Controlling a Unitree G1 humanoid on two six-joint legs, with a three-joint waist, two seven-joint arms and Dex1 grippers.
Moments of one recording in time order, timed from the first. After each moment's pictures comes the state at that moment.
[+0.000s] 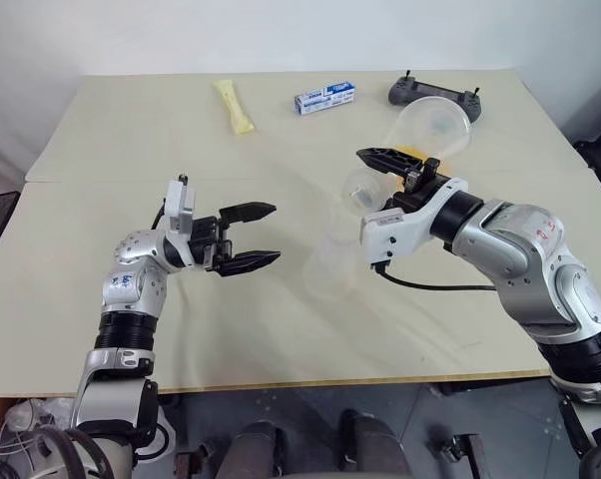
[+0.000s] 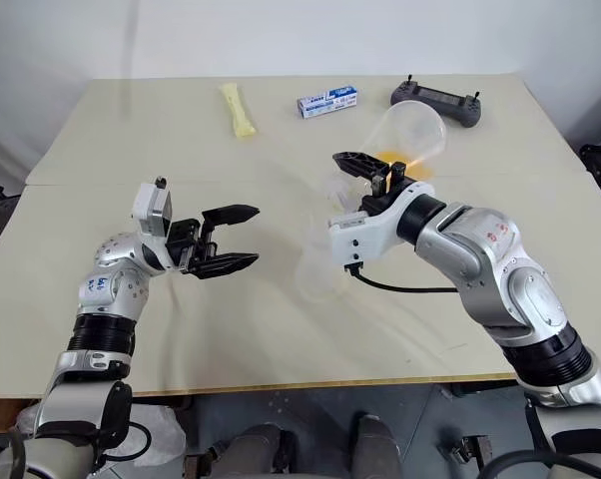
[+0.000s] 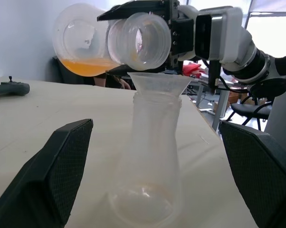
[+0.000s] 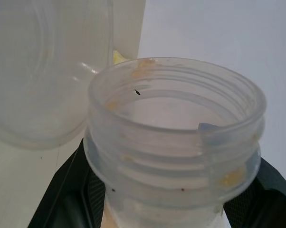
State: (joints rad) left arm -0.69 0.42 0.11 0.41 -0.56 0.12 -1.40; right arm -0.66 -0.79 0.24 -0.34 -0.61 -0.09 0.60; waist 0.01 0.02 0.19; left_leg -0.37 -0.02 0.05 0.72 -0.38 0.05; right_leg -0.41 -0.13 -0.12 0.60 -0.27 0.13
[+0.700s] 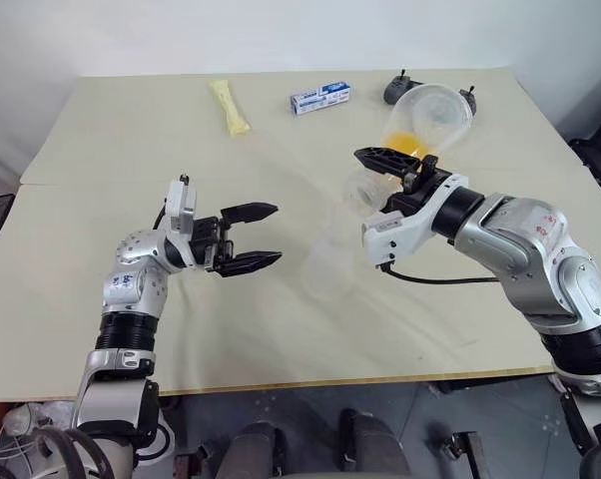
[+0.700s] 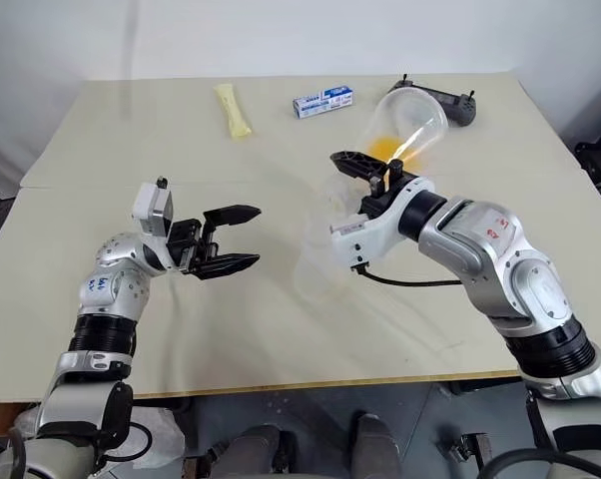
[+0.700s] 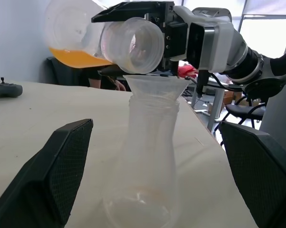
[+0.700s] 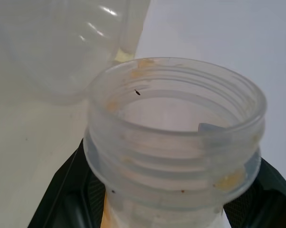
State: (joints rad) left arm -0.68 0.42 0.11 0.41 -0.56 0.13 -1.40; right arm -0.71 -0.79 0.23 -0.27 -0.69 -0.21 0.60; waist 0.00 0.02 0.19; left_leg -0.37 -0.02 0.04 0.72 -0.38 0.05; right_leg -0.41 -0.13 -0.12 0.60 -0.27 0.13
